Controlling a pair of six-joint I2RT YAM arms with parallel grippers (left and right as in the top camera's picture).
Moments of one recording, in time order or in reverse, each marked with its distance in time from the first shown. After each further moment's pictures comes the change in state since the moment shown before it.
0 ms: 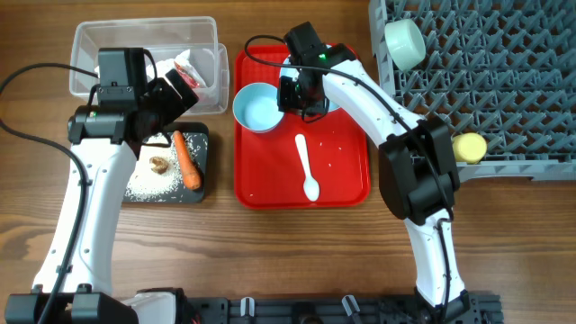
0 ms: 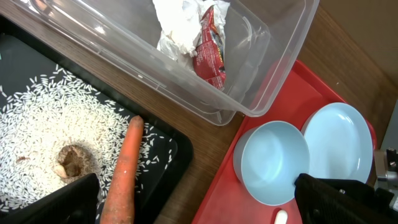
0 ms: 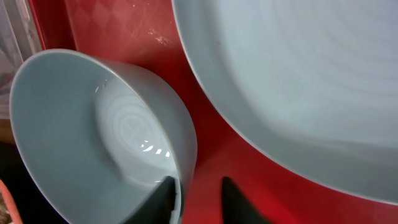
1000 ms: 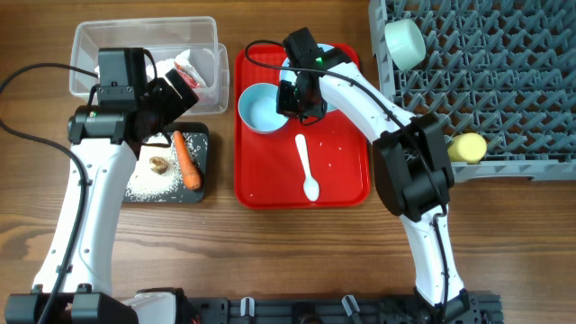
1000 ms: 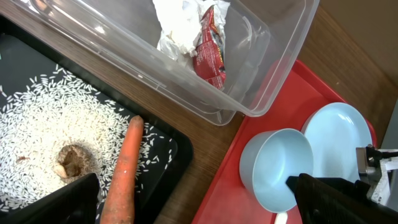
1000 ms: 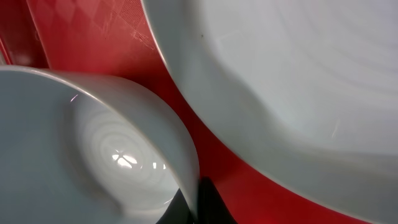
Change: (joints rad) left arm 0.000 0.000 0.000 0.000 0.000 0.000; right arm 0.002 0.039 -0.002 0.012 -0.003 0.017
